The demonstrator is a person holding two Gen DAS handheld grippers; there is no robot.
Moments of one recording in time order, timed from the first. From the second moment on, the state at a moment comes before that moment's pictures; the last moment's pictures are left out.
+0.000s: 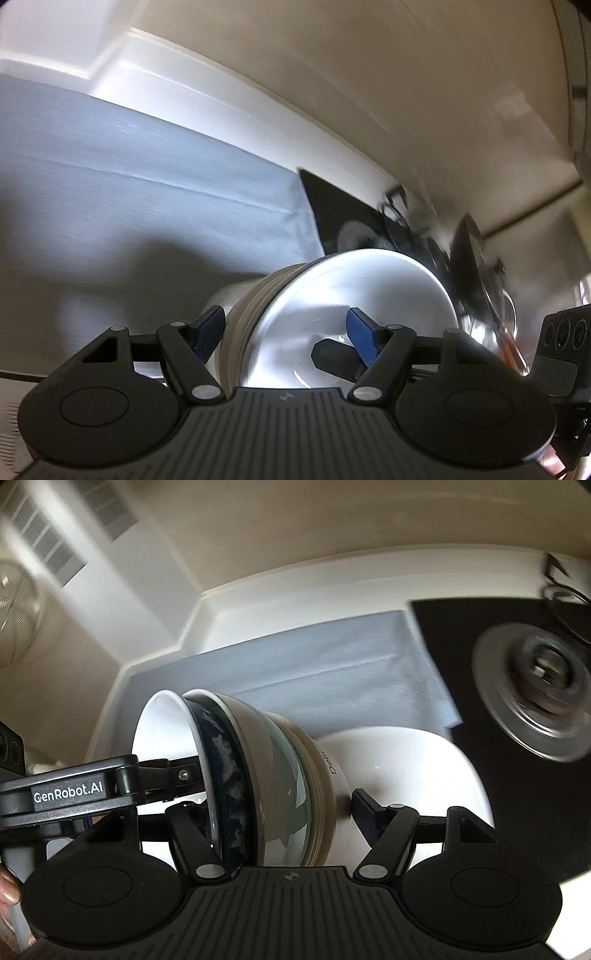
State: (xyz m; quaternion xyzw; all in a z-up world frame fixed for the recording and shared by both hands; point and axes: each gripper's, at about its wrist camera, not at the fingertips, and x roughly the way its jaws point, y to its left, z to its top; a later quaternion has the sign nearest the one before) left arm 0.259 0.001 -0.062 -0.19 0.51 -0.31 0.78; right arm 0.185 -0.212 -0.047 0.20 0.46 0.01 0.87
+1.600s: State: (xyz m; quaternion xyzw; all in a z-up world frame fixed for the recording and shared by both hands) left arm 0.239 -0.055 -0.067 -0.08 0.52 -0.21 0.82; right arm 0.186 -0.290 -0.099 0.21 0.50 0.10 0.83
